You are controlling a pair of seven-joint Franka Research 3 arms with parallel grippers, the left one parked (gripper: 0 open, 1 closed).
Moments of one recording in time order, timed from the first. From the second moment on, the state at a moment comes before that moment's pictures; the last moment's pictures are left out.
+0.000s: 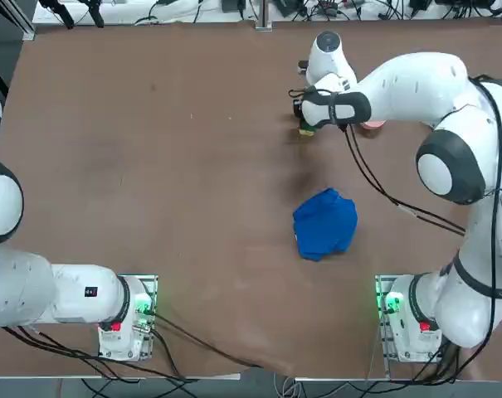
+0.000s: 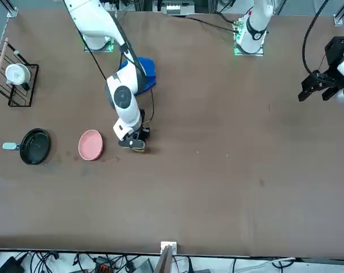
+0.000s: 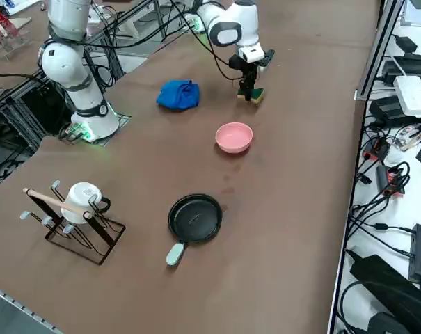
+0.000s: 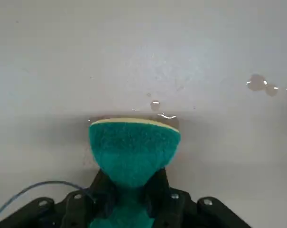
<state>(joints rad) 0.63 0.58 -0.07 -1.86 0.01 2.49 0.61</state>
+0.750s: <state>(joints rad) 0.64 0.60 -0.07 -1.86 0.00 2.49 0.54</state>
